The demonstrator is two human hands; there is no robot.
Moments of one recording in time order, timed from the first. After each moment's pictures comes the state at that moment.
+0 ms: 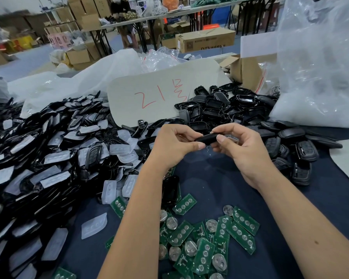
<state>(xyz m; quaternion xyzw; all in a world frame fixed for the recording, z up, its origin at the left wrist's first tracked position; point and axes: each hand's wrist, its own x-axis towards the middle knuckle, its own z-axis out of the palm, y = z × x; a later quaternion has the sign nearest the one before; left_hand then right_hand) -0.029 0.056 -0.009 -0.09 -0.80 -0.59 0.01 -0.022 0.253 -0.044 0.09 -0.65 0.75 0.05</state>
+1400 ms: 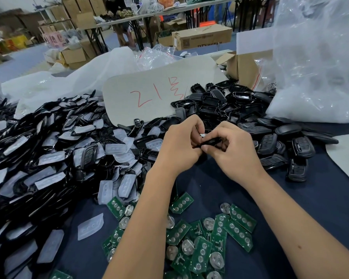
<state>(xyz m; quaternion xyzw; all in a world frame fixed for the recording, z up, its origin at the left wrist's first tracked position) -0.029 0.077 -0.016 -0.18 -0.88 -0.42 0.11 -0.013 0.241 -0.034 0.16 -0.82 0.52 0.17</state>
